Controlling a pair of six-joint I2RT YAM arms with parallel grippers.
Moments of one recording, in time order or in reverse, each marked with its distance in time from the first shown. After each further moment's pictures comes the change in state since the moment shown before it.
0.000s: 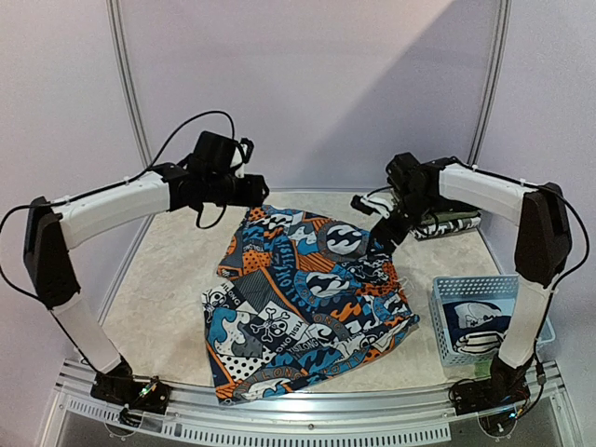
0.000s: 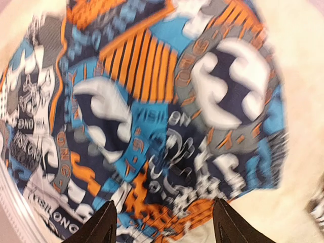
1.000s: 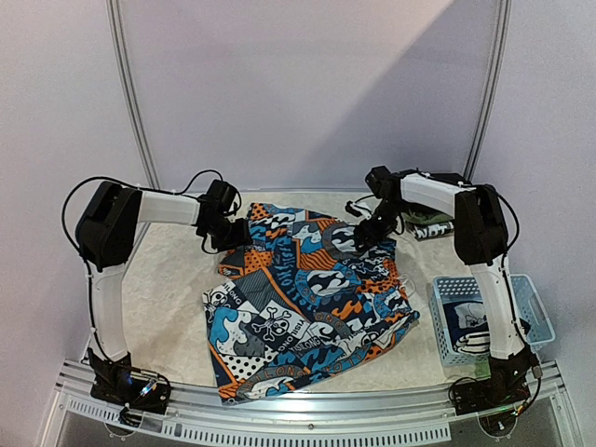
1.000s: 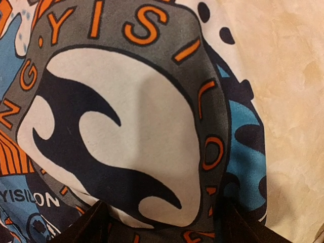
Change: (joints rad) left arm 0.232 0.435 -0.013 0.040 0.178 -0.221; right arm -0.060 0.537 0.468 0.011 0.188 0.137
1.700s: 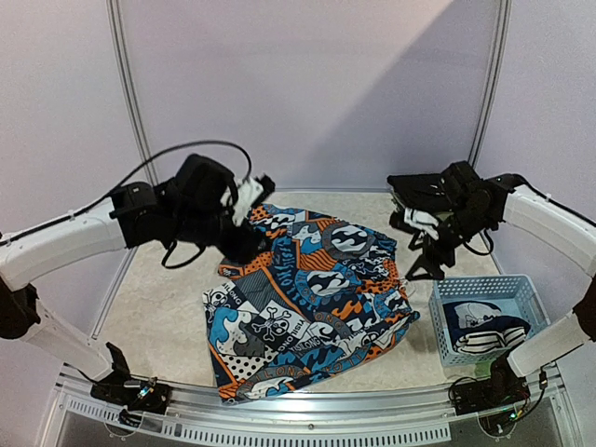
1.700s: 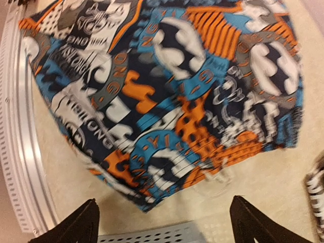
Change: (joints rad) left arm -0.497 -0.744 -0.125 -0.307 -0.193 0.460; right arm -0.008 -1.027 -0.829 -0.033 -0.249 -0.451
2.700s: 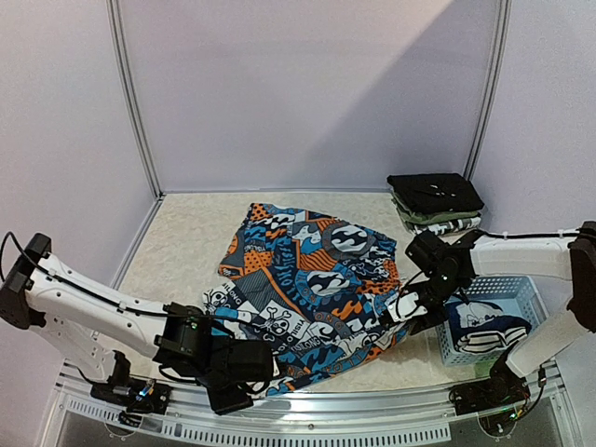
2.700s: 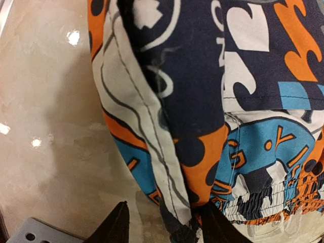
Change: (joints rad) left arm -0.636 0.111 -0.400 -0.248 0.074 -0.263; right arm 0.214 0.065 -0.425 0.206 0.236 -0.534
